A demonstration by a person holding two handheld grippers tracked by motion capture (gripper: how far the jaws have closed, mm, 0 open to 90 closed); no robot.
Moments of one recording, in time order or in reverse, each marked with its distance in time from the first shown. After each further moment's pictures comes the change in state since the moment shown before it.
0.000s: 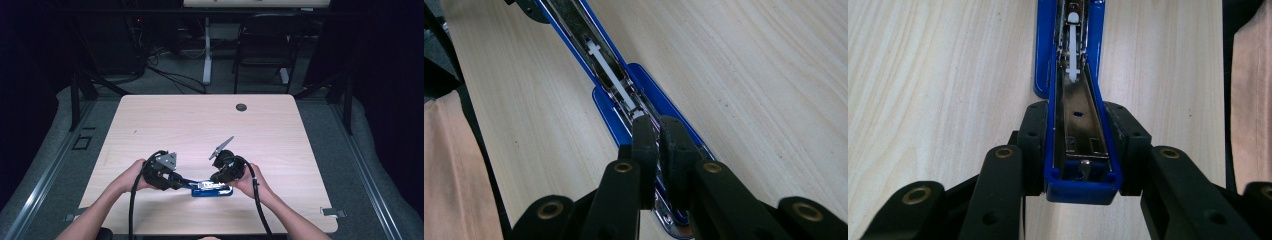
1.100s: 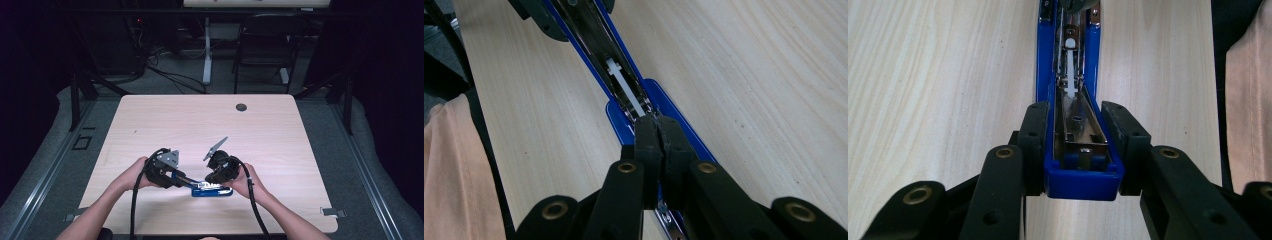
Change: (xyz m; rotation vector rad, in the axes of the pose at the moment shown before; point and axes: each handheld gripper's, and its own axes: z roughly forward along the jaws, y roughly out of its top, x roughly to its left) left arm -0.001 0.010 -0.004 -0.028 0.011 0.036; right arm 0.009 0.010 0.007 -0.010 0.018 -0.031
